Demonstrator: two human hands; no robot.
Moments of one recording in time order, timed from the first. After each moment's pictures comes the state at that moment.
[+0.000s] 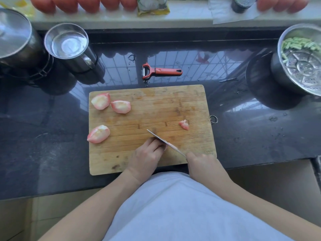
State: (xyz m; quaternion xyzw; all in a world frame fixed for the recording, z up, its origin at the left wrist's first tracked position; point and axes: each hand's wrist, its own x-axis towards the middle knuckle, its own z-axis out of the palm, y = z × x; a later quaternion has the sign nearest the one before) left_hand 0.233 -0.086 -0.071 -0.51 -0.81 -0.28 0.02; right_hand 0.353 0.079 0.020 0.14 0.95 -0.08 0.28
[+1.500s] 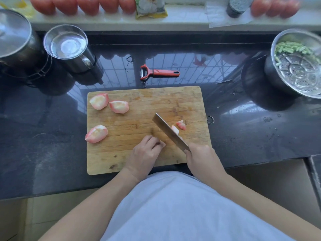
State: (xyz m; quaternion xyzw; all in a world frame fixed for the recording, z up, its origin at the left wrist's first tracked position) left_hand 0.230 -0.086 -0.068 -0.52 -0.82 -0.26 -0.01; right_hand 0.347 0.089 0.017 0.28 0.93 -0.20 0.16
